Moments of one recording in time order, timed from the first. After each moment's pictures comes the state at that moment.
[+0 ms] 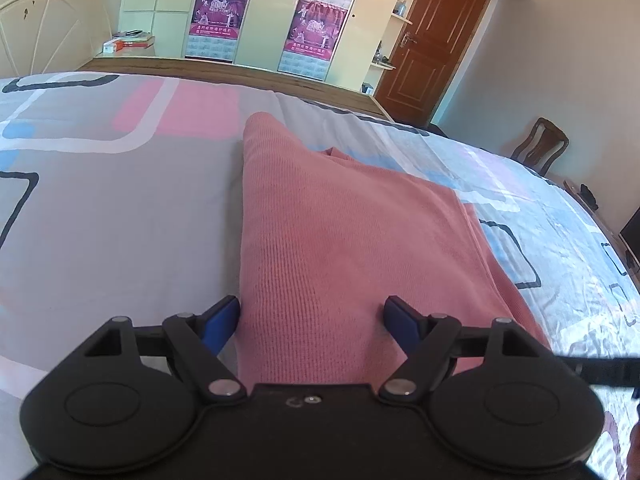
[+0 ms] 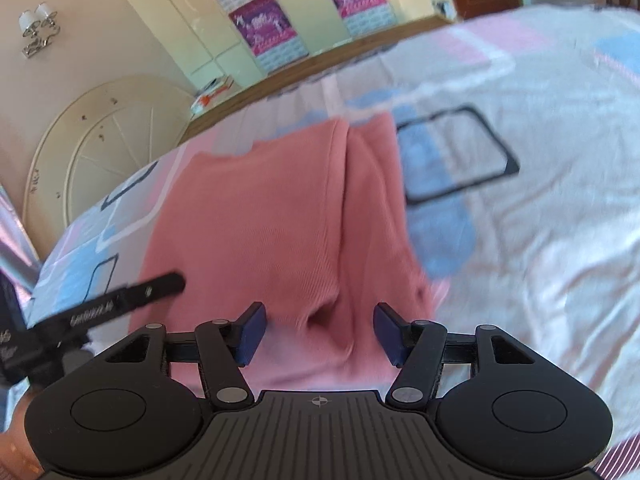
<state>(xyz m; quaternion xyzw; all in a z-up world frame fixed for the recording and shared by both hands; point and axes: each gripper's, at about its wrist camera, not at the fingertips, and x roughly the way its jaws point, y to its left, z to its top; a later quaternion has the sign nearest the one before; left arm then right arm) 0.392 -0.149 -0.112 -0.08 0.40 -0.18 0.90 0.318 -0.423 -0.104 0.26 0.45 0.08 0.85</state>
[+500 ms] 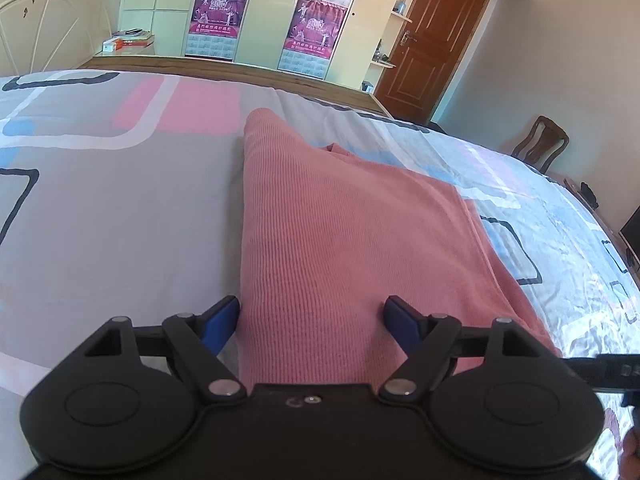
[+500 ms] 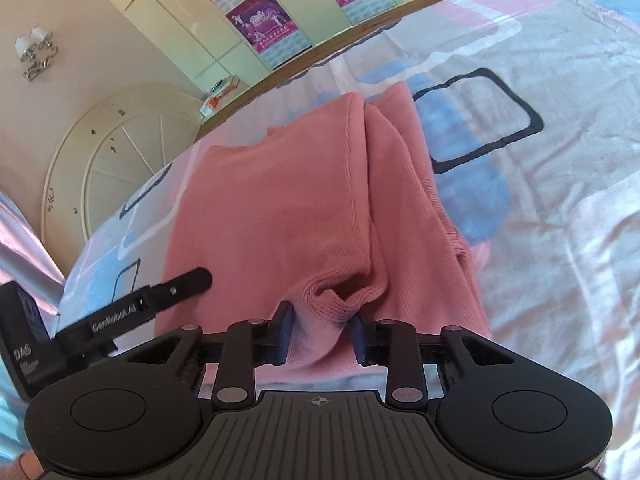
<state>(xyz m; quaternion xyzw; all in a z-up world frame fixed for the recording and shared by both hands) 0.390 -0.149 -0.115 -0.07 0.40 -0.18 0.90 0.324 -0.411 -0.117 0.31 0.45 0.09 0.83</state>
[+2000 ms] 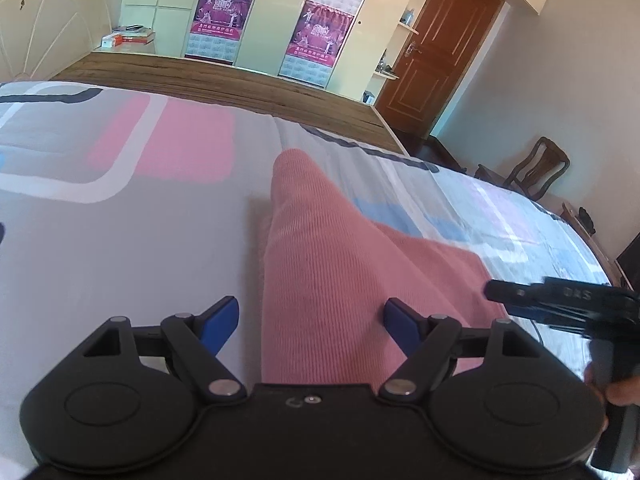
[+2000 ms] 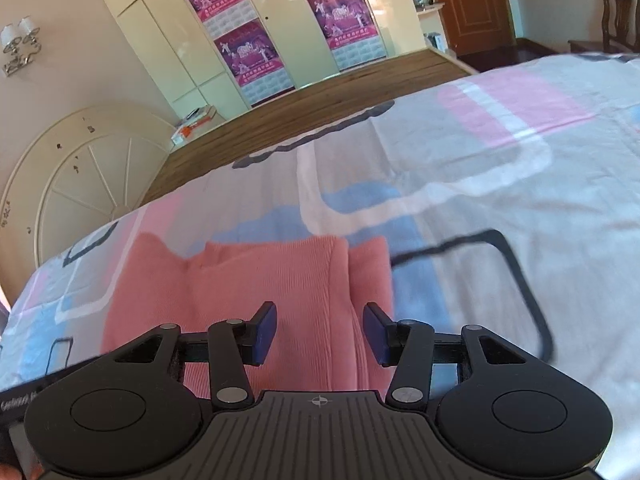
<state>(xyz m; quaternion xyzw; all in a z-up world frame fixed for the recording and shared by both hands) 0.464 -0.156 -0.101 -0.10 0.40 -0.18 0.89 0.456 -0.454 -0.120 0.24 0.41 0.05 0.88</state>
